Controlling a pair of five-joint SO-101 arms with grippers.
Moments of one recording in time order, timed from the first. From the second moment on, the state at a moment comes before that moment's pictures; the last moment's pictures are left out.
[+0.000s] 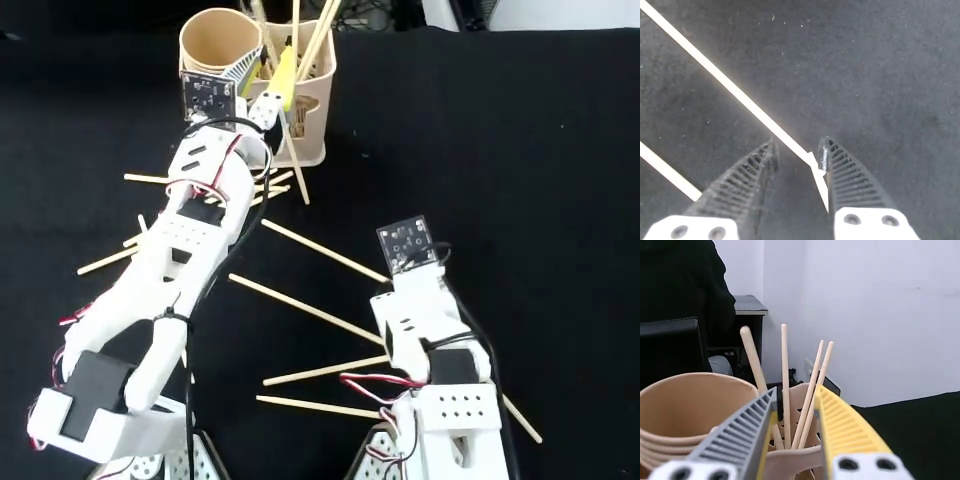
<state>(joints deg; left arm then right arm) 12.6 -8.0 35.0 -26.0 3.6 -1.4 -77.3 91.5 44.7 16.2</state>
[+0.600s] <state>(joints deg) 12.6 -17.8 36.0 -20.0 3.6 -1.4 -77.3 91.5 44.7 16.2</state>
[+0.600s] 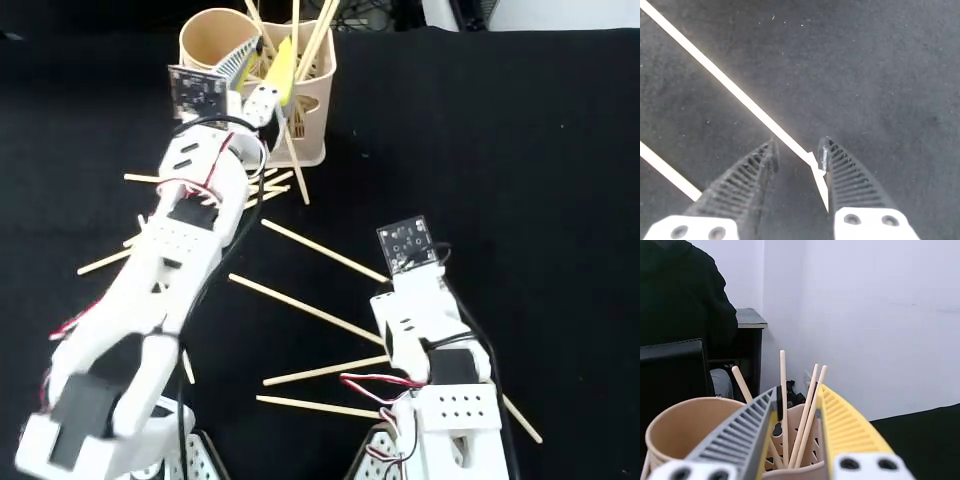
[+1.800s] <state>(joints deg) -32.9 -53.8 58.9 59.6 -6.6 0.6 -64.6 58.6 74.6 27.9</state>
